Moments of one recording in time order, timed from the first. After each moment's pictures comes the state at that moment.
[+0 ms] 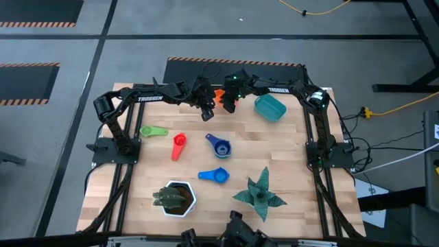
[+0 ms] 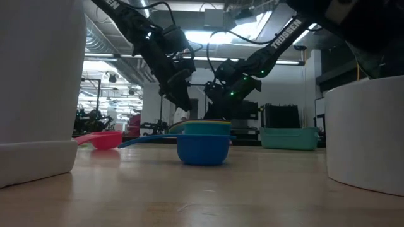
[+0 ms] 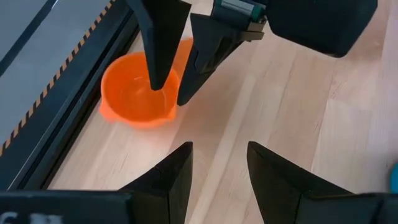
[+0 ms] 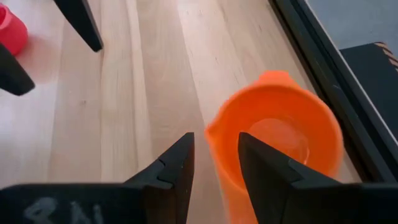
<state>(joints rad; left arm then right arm) 0.53 1.71 1.16 -0.28 0.06 0.11 -0.63 2.12 1.44 -0.15 -0.39 -0.22</state>
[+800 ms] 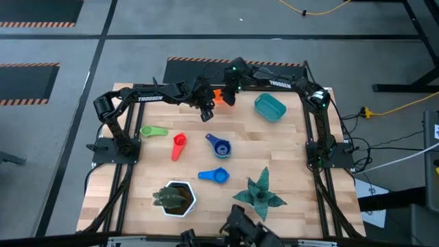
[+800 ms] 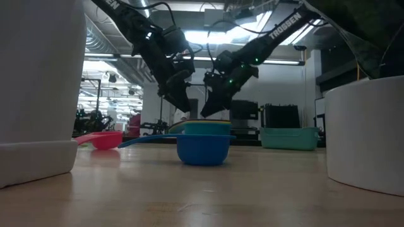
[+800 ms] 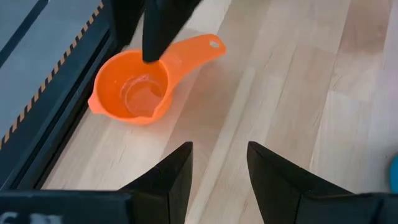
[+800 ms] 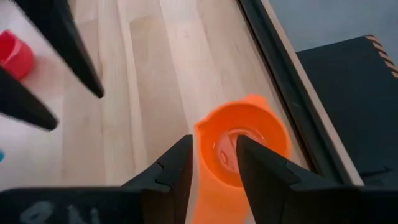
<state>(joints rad) 0.53 1.71 1.16 -0.31 0.06 0.11 -0.65 2.12 1.64 -0.41 -0.39 -0.24</state>
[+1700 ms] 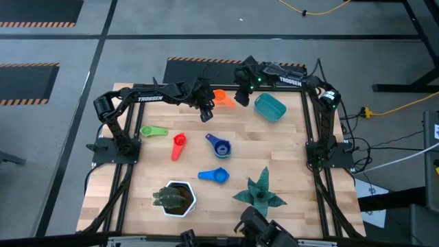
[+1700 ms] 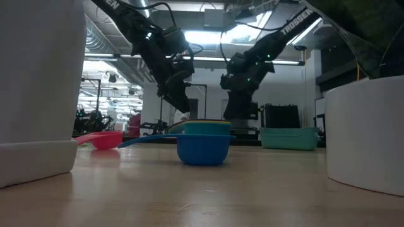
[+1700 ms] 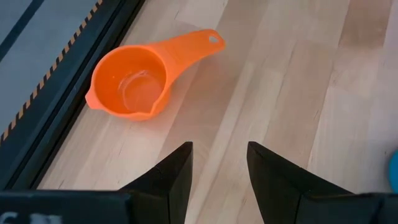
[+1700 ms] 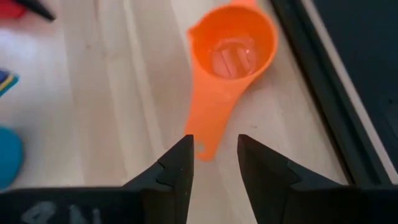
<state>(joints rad) 0.53 1.71 1.16 -0.32 0.06 0.11 -0.72 2.00 1.52 -0.60 -0.39 -0.29</state>
